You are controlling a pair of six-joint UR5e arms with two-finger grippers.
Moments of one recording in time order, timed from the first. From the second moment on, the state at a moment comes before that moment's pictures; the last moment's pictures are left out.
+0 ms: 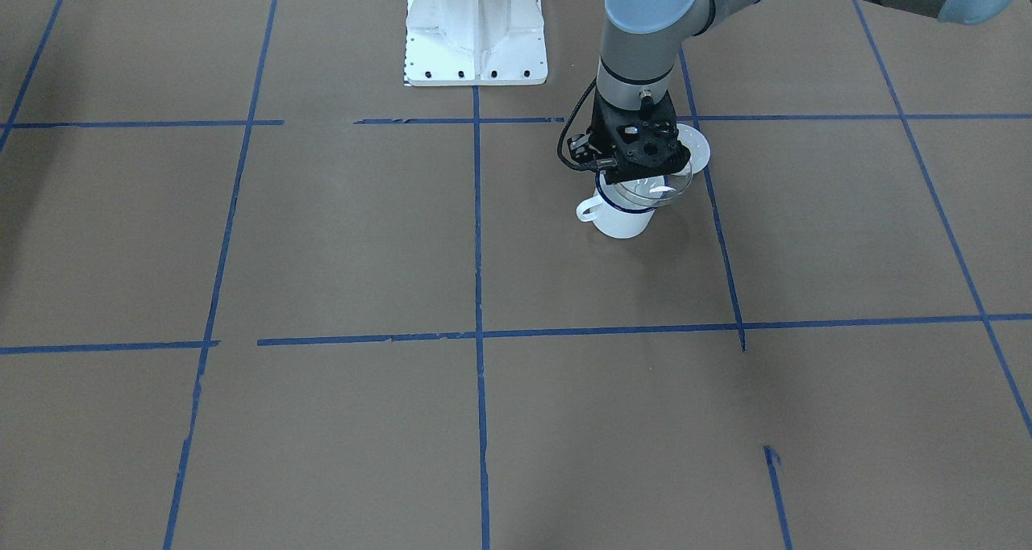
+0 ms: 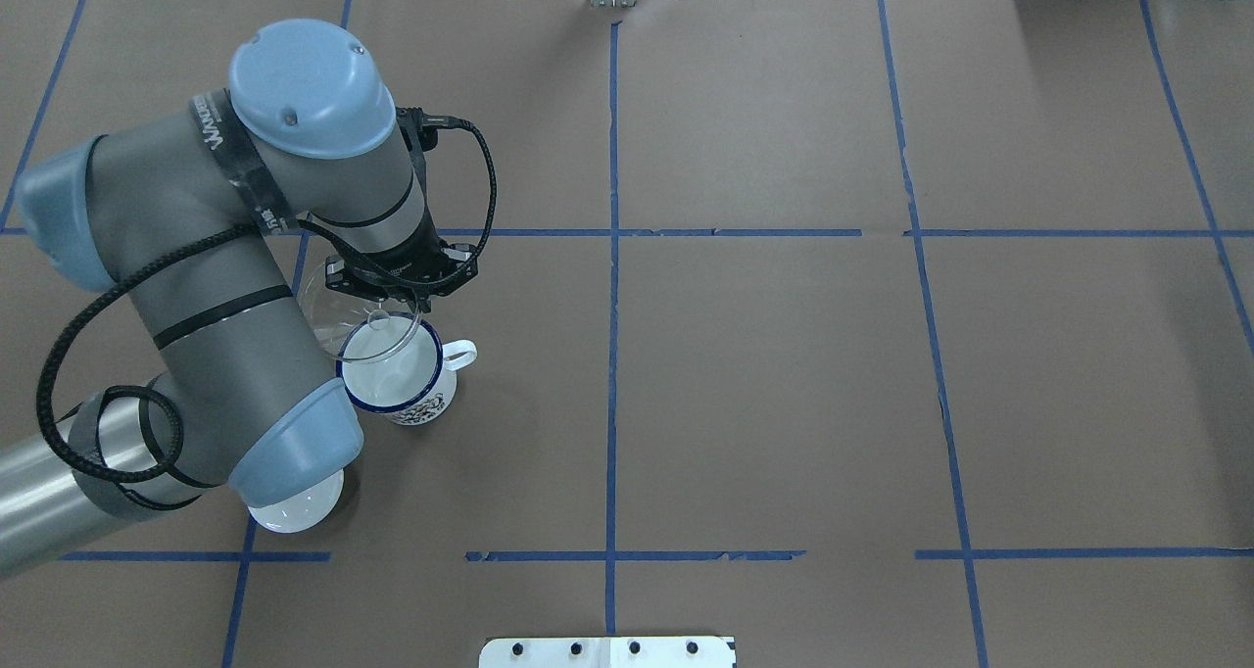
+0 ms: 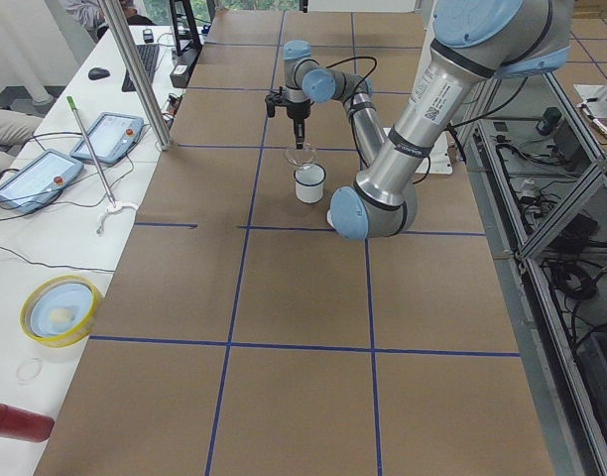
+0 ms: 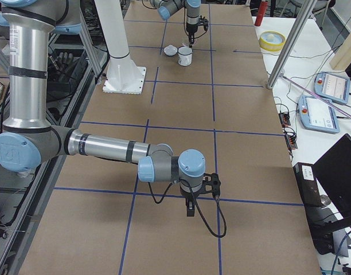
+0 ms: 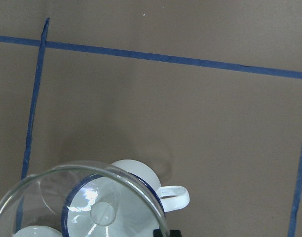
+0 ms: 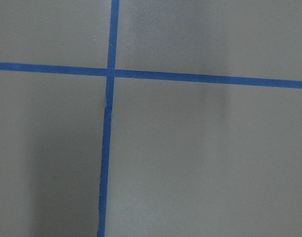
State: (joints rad) left arm -0.64 -2.21 -1.88 -1.25 -1.98 -1.18; right arm 1.56 -1.68 1.56 -1.39 2.29 0.01
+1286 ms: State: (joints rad) left arm -0.59 -2.16 -1.83 -1.36 -1.97 -1.17; right arm 1.56 -1.68 1.56 -1.39 2.29 0.01
